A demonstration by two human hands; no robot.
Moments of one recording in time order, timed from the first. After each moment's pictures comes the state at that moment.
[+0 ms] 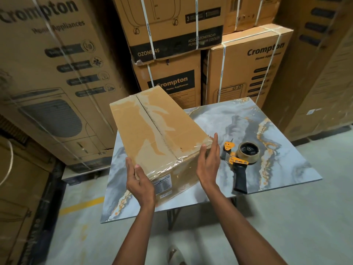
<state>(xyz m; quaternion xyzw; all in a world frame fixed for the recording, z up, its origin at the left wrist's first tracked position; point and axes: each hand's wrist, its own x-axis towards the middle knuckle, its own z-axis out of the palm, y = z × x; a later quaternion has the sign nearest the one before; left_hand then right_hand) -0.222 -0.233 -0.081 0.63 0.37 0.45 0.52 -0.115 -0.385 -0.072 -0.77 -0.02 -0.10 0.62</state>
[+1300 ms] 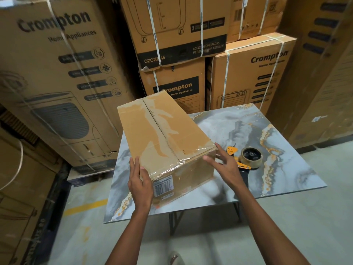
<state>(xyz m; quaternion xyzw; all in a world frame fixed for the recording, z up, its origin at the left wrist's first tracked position) -0.238 -0.223 -0.070 0.77 0.32 0.36 0.42 -0.091 -0.463 -0.070 -0.74 -0.11 0.12 0.66</state>
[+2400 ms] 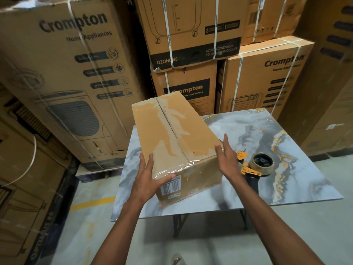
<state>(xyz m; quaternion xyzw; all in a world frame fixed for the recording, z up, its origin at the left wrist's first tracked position) -0.245 -0.185 -0.037 0.90 0.24 0.08 0.35 -0.072 -0.415 -0.048 -0.82 -0.13 0.04 0.55</state>
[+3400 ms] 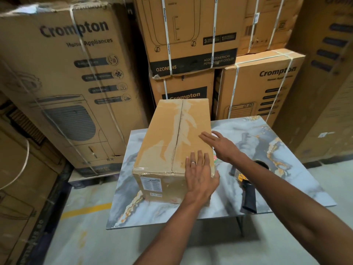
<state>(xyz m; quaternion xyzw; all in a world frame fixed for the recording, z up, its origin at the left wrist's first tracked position) -0.148 -0.331 -0.025 0.98 0.14 0.05 0.10 0.030 -0.407 -0.038 -0.89 -0.44 -0.06 -0.01</state>
